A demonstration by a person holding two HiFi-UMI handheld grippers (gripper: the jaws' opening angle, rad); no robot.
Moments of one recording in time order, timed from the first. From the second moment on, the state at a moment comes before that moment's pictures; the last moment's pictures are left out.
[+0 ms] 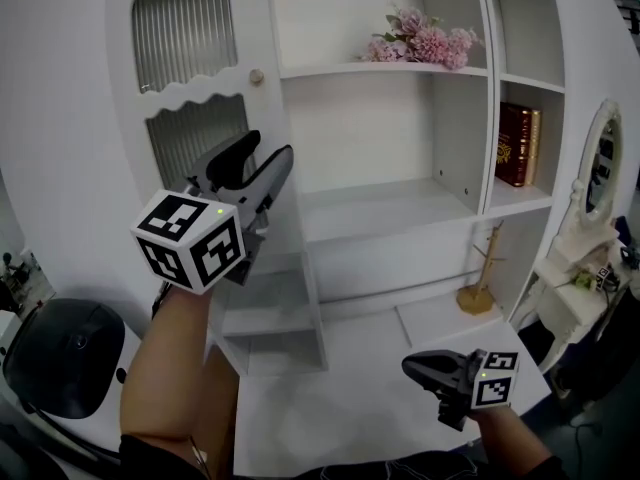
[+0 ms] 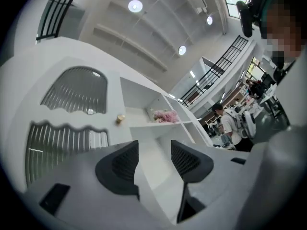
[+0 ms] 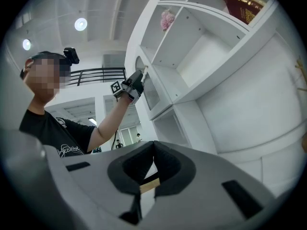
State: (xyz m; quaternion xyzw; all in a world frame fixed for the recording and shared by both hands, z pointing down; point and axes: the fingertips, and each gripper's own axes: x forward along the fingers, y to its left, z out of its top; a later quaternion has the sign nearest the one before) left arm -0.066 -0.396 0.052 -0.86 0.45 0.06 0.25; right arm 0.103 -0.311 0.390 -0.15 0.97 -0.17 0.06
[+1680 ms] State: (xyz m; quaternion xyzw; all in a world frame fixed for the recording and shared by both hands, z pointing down) left arm -0.051 -0.106 0.424 -0.93 0.35 0.05 -0.12; right arm 0.005 -0.116 0.430 -0.15 0.97 -0.16 0.05
